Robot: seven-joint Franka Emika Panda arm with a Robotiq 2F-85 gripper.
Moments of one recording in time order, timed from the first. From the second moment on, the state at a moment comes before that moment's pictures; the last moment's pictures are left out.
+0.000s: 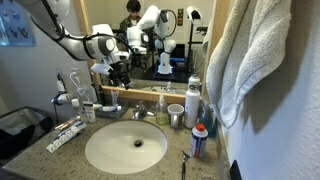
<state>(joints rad) 0.21 0.40 -0.11 -1.84 -0.12 2.41 0.52</state>
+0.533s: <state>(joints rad) 0.14 0.29 -0.13 -2.03 -0.23 2.41 0.49</state>
